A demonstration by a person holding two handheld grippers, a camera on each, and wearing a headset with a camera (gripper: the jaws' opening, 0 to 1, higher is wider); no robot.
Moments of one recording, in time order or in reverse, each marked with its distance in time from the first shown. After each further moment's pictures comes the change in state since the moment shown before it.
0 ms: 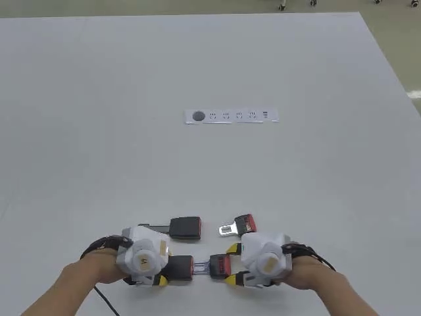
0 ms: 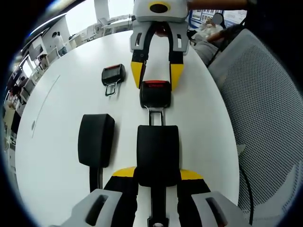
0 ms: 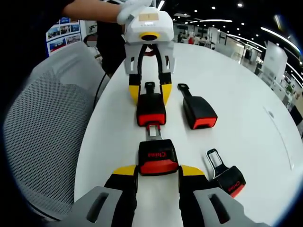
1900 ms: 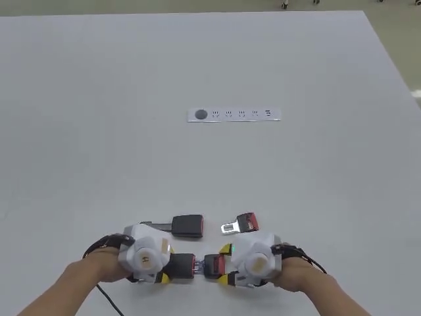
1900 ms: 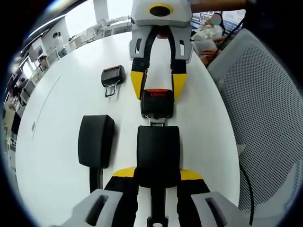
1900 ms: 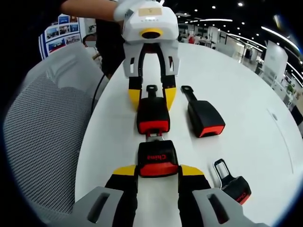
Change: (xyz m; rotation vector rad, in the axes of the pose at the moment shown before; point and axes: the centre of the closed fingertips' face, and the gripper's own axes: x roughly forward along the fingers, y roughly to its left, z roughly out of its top) left arm -0.001 0.000 0.001 0.008 -0.011 0.003; right arm 0.015 0.005 0.011 0.008 0.006 0.004
